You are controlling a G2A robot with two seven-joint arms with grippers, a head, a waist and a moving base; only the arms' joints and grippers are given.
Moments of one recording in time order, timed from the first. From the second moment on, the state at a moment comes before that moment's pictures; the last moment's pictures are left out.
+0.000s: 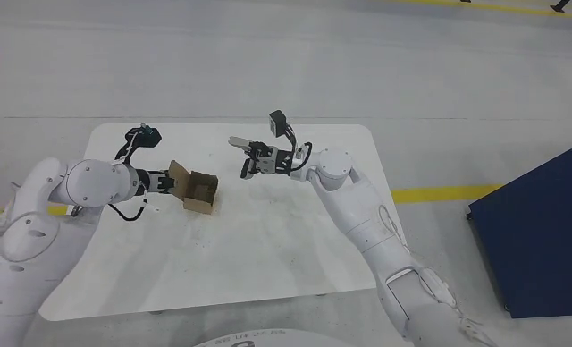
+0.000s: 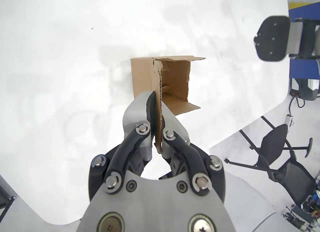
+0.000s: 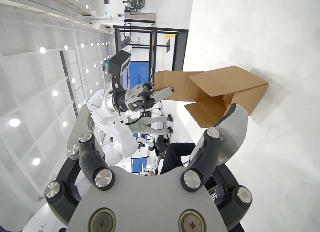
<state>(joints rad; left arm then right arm) 1.11 -1.09 -1.11 -1.67 0.64 0.18 -1.21 -1.09 -1.24 1.13 -1.28 0.31 0.03 0.92</state>
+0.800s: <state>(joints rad) 1.04 -1.12 -1.01 -1.52 0.54 0.14 -1.14 -0.89 -1.32 0.92 -1.01 0.35 -0.03 0.90</state>
